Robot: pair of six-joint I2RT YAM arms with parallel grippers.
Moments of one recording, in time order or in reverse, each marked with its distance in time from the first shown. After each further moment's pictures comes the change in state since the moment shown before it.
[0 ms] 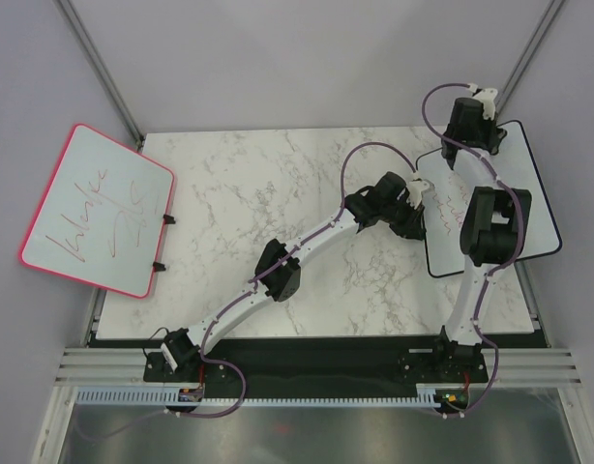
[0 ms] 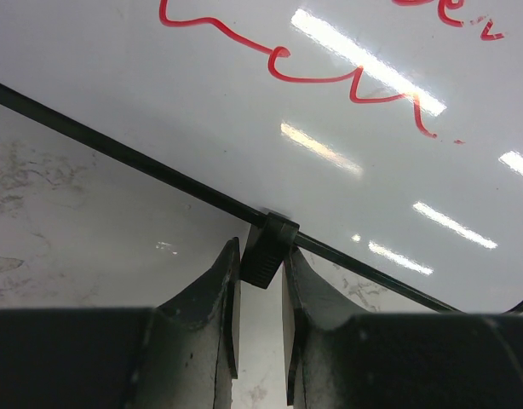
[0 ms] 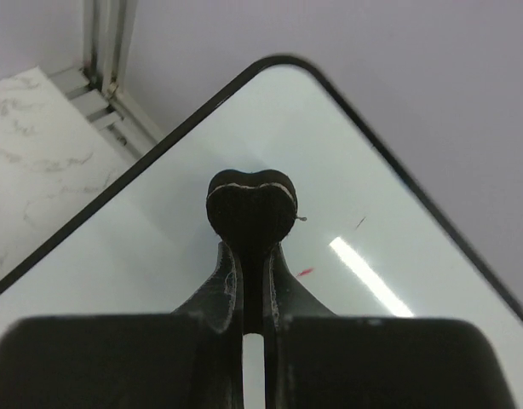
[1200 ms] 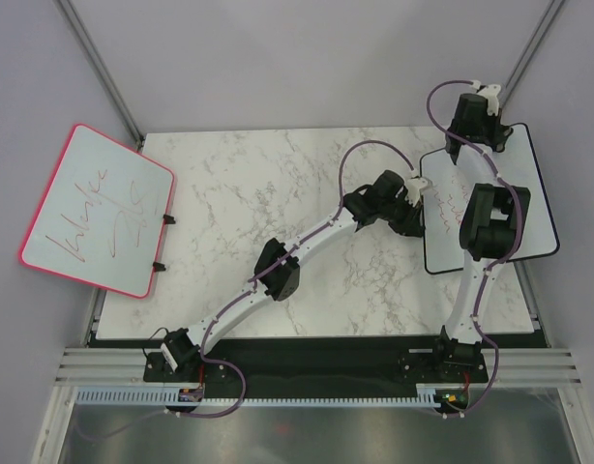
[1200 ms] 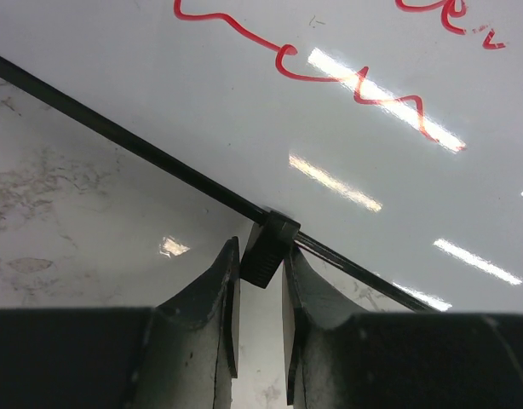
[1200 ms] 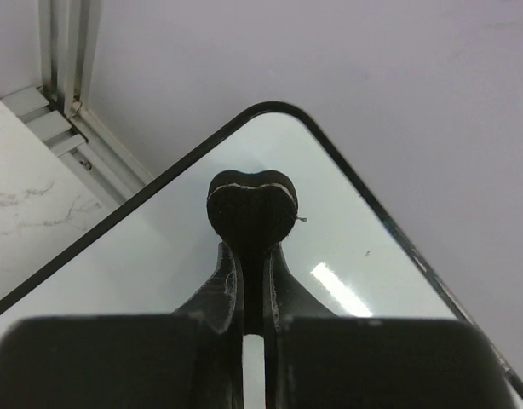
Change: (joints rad) left arm 0.009 0.001 0.000 0.020 -0.001 0.000; right arm -0.042 0.090 0.151 -0.040 0.016 -0.067
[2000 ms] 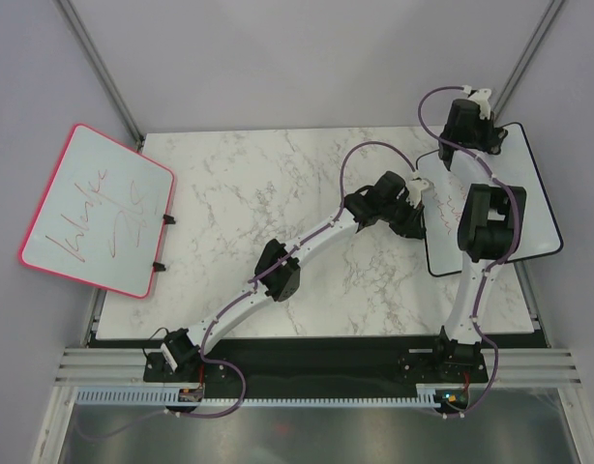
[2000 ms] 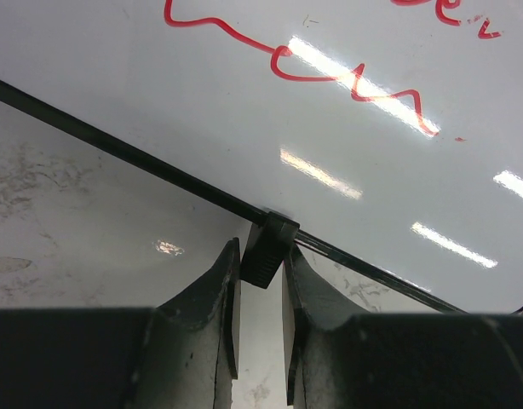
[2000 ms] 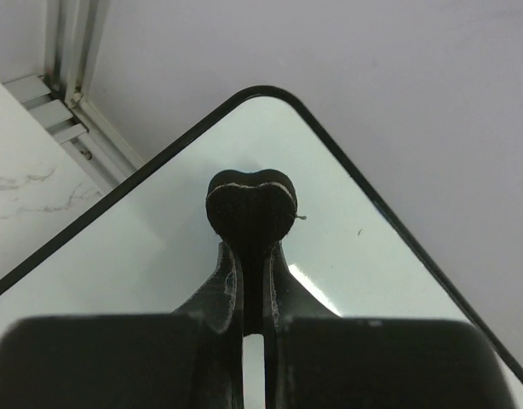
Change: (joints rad) left arm -0.007 0.002 0.006 -0.019 0.002 0.000; right arm 0.020 -0.008 -0.056 0.097 0.046 -0.079
